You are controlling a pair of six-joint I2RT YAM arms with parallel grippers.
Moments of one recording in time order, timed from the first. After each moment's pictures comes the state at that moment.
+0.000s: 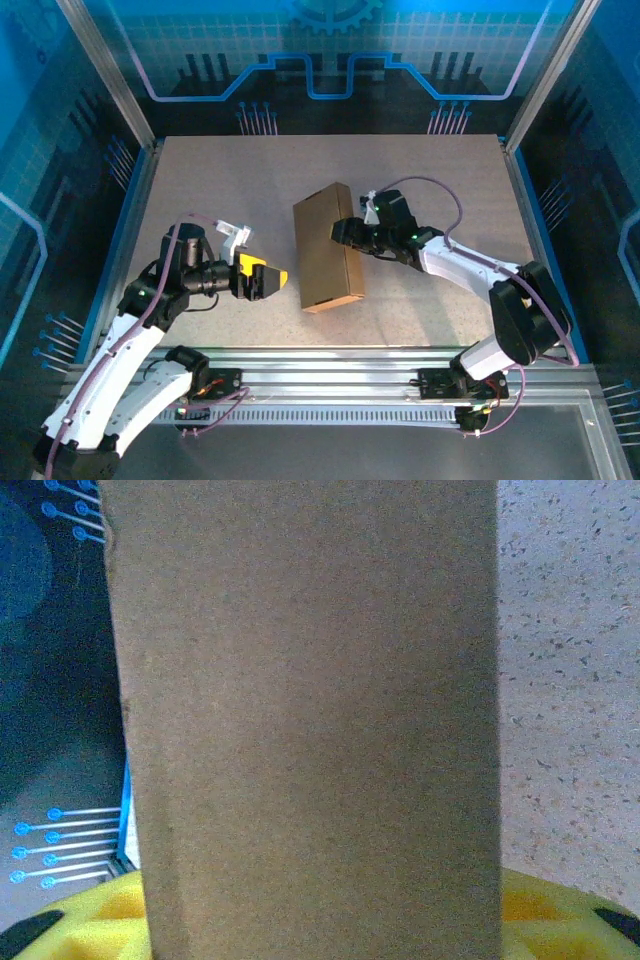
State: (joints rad) left arm -0.32 0.73 0.80 -0.66 0.70 -0.35; right arm 0.53 1.52 0.91 -0.05 -0.40 0.82
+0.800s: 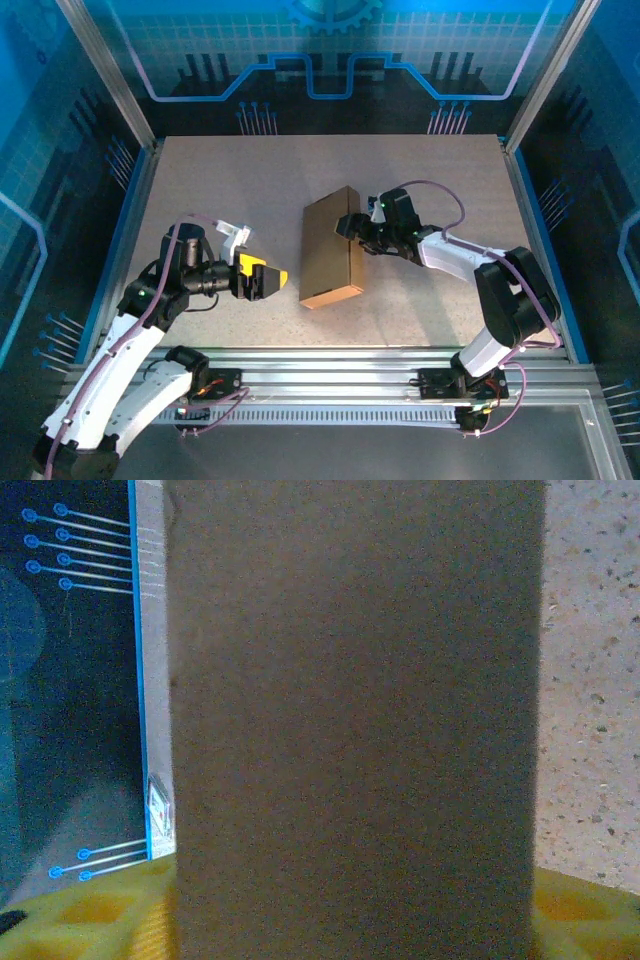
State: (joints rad) left arm -0.32 0.73 0.80 -0.66 0.70 -0.34; right arm 0.45 1.61 0.90 0.02 -0.48 0.90
